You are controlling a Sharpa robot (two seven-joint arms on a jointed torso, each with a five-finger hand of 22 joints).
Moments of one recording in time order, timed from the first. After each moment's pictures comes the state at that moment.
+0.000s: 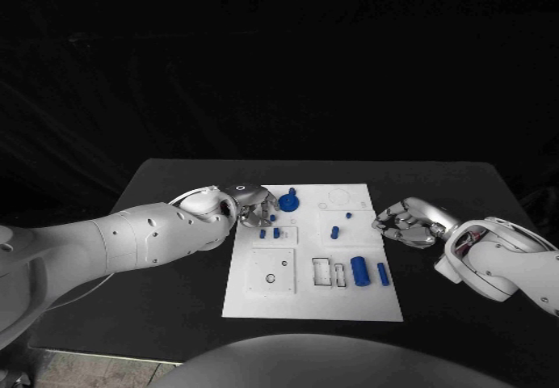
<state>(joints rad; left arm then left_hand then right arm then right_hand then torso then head) 1.04 -0.62 -0.14 1.14 -1.52 -0.30 0.01 1.41 -0.11 0.32 0.13 0.12 0.78 0.05 0.06 0.39 1.01 0.06 0.33 0.42 1.42 -0.02 1.43 1.27 0.04 1.43 0.09 1.37 1.31 1.12 -0.98 -0.23 1.52 -1.12 -0.36 0.09 1.31 0.00 0.37 0.10 0.48 1.01 0.09 0.18 0.35 1.47 0.00 1.51 1.31 1.46 -0.07 1.51 1.31 0.11 1.45 0.05 0.76 1.31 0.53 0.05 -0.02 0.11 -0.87</state>
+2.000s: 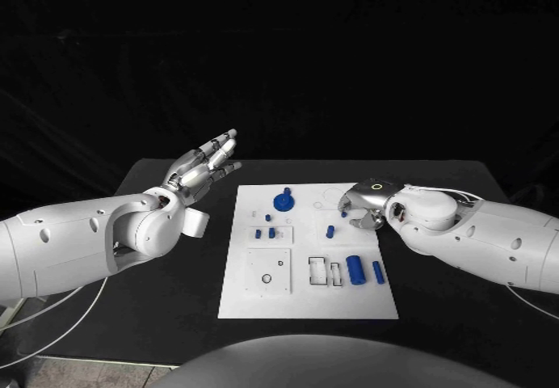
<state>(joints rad) 1.17 -0.97 -0.22 1.56 0.03 -0.19 0.60 1.20 0.07 -0.12 0.29 0.23 0.28 -0.01 0.04 0.04 0.04 0.04 0.18 0.05 0.02 0.16 0.00 0.00 0.17 0.09 0.27 0.04 0.44 1.17 -0.68 -0.23 1.30 -1.81 -0.18 -0.11 1.36 -0.13 0.35 0.07 0.34 0.89 0.08 0.11 0.29 0.79 0.08 0.31 0.32 1.44 -0.03 1.34 1.11 0.18 1.35 0.07 0.20 1.25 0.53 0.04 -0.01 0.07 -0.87</state>
